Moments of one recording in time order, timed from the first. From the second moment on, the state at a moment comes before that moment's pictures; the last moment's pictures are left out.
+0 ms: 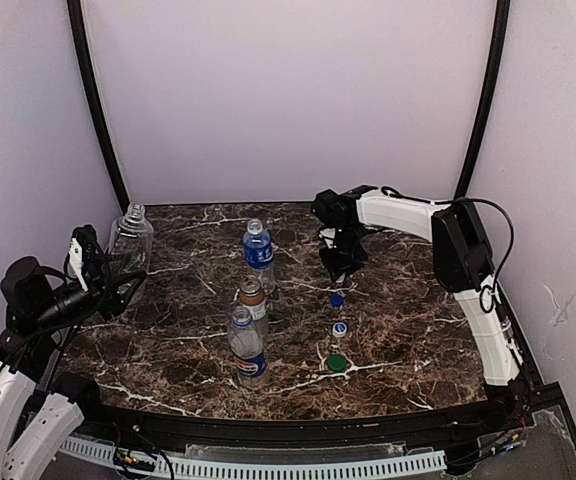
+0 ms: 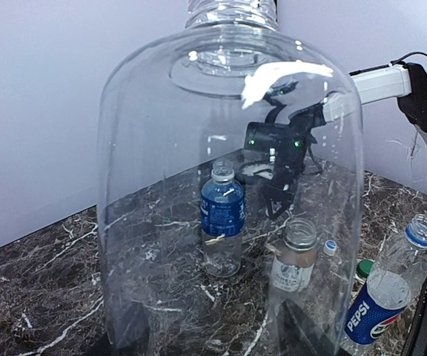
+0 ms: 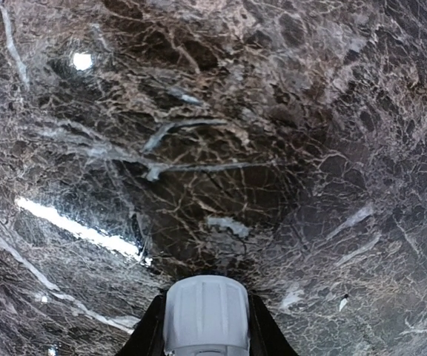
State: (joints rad) left arm -0.12 0.31 0.43 -0.20 0.61 0.05; right arm 0.64 2.40 2.06 -1.10 0.06 0.24
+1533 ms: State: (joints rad) left arm -0.12 0.35 0.50 -0.21 1.00 0.17; right arm 1.22 2.00 1.98 0.07 -0.52 -0.03
